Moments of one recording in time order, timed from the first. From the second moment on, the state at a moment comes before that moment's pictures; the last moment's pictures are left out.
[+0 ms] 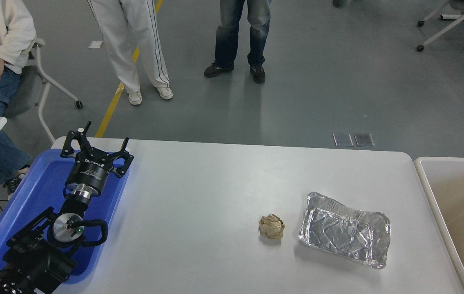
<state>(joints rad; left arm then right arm) -0.52 0.21 -0.98 -0.54 -0.09 -0.62 -0.34 1.38 -0.96 -1.08 1.11 -0.40 0.18 0.09</state>
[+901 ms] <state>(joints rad) -0.52 0.21 -0.98 -0.54 -0.09 -0.62 -0.34 2.06 -0.58 -1.38 1.22 -0.40 0.77 0.09</state>
